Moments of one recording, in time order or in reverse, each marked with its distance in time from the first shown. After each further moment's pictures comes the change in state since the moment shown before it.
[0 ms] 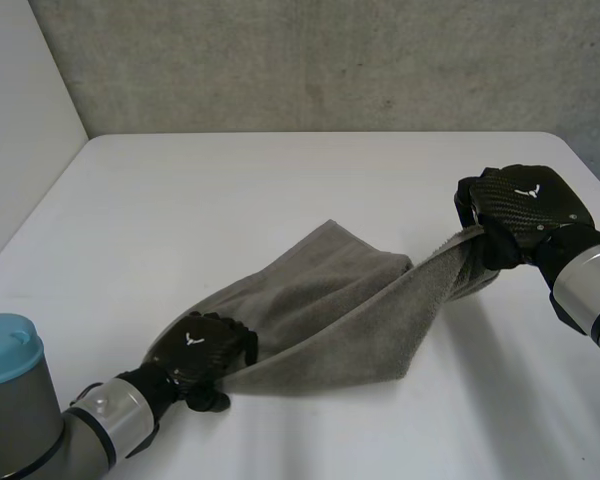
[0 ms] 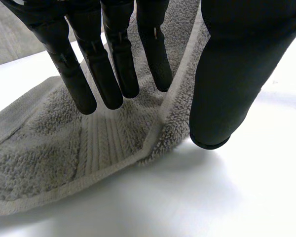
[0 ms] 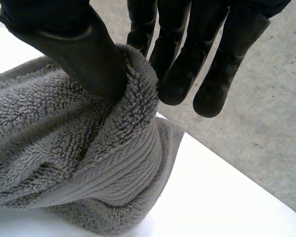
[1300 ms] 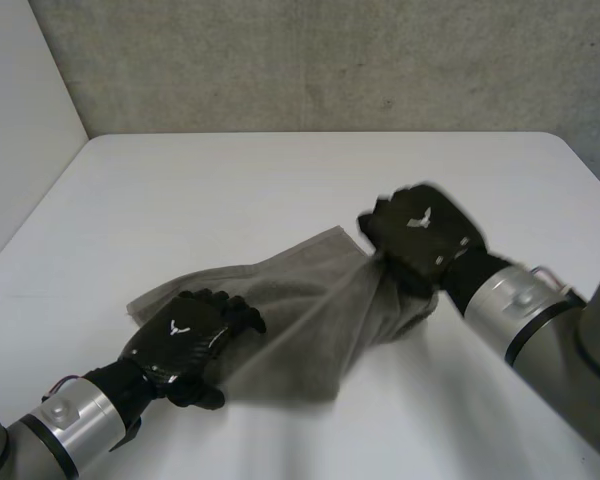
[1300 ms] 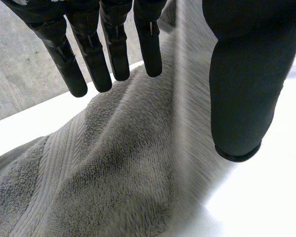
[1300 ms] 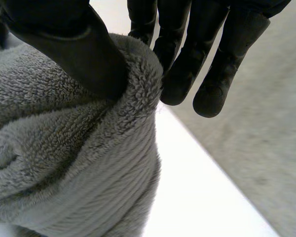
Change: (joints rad) left arm 0.122 0.230 -0.127 0.029 0.218 0.011; right arm 0.192 0.124 -0.037 -0.127 -0.083 -0.136; left_hand -0.234 -0.235 -0.236 -0.234 -0.239; right_hand 0.000 0.000 0.000 0.000 0.000
